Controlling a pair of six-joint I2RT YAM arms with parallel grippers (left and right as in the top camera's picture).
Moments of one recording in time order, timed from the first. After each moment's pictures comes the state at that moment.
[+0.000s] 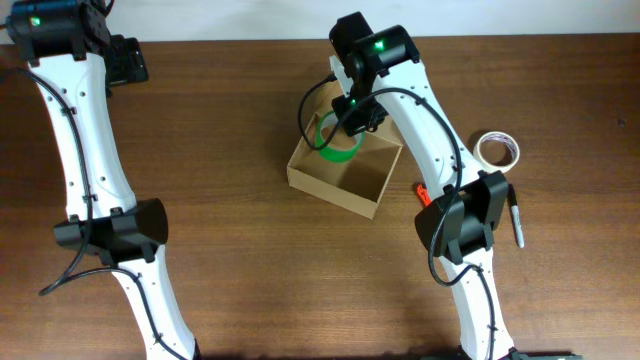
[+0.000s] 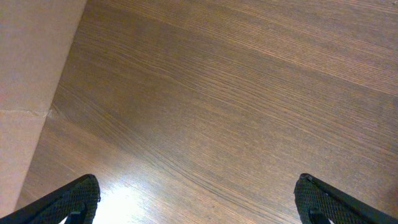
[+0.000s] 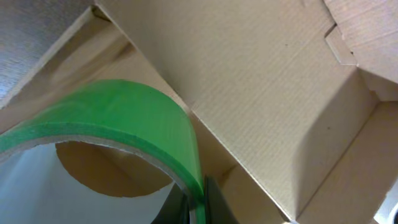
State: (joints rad) left arm 0.14 2.33 2.89 -1.68 -0.33 -0.13; right arm 0.42 2.42 2.53 -1.54 0.01 -0.01
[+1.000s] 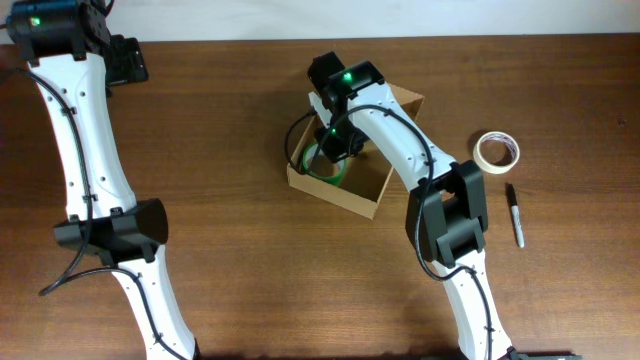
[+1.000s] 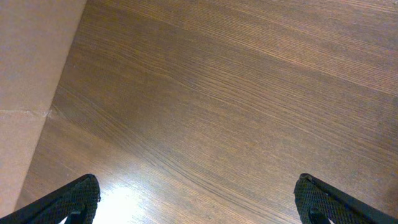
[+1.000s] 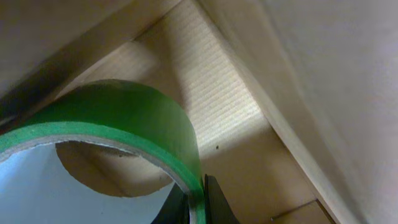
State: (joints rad) left arm 0.14 2.33 2.89 -1.68 -0.33 -0.13; right arm 0.48 2.42 2.23 -1.32 -0.03 -0.03
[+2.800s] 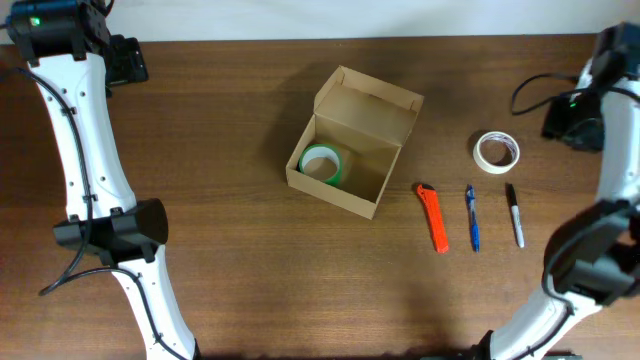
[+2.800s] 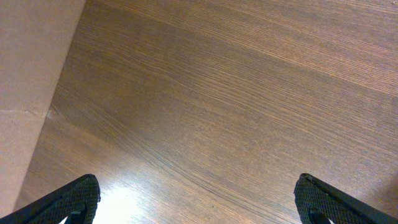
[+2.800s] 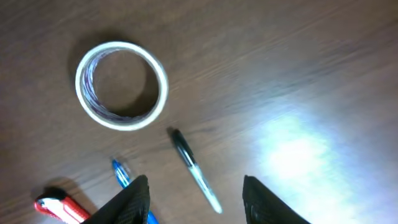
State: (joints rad) left arm 0.14 2.33 2.89 -1.68 -0.33 -0.13; right arm -0.35 2.05 1.98 -1.35 0.09 0.09
